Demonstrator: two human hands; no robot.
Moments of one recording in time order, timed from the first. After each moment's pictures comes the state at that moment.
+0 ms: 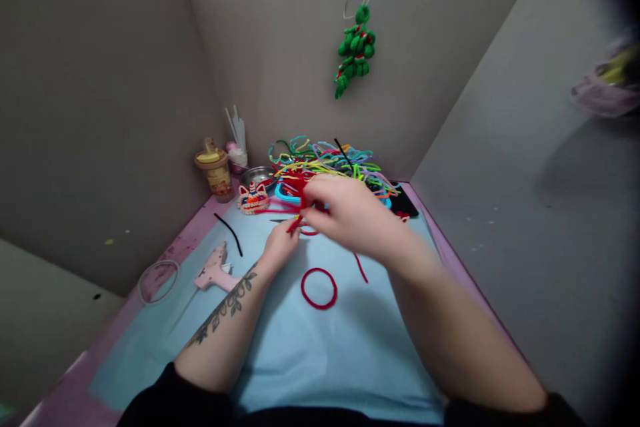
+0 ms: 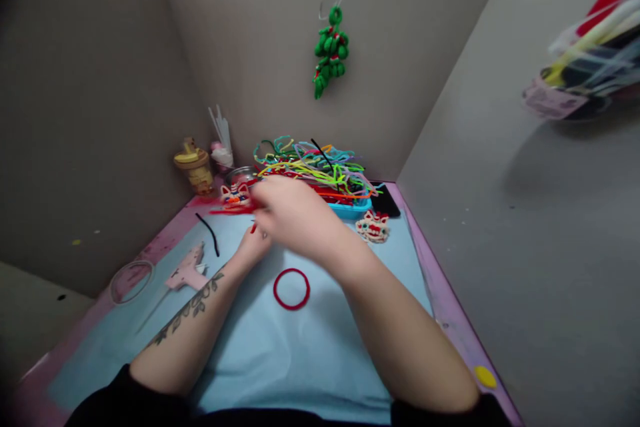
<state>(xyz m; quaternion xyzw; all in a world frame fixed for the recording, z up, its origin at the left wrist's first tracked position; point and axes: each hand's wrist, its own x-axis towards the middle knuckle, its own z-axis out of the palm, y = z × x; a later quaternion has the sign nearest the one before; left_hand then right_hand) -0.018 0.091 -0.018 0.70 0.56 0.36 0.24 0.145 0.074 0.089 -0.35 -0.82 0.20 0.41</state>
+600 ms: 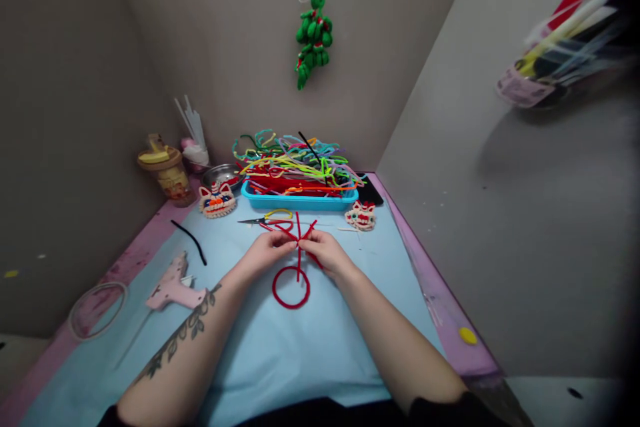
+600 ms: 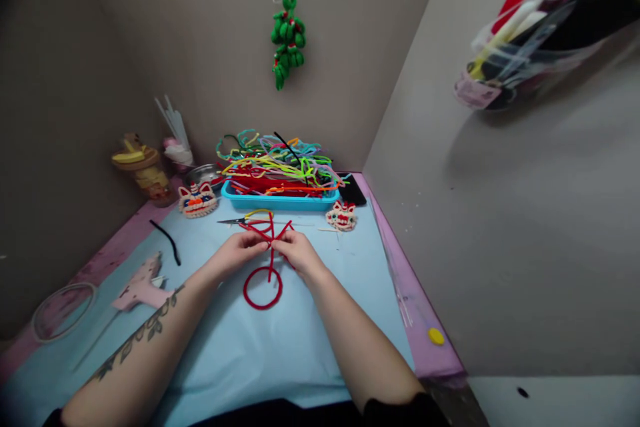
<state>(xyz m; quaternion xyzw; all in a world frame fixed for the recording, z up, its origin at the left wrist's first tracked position) 0.005 0.082 -0.017 0.68 0.42 0.31 0.51 0.175 0.060 -0.029 -0.48 -0.44 0.59 0.48</state>
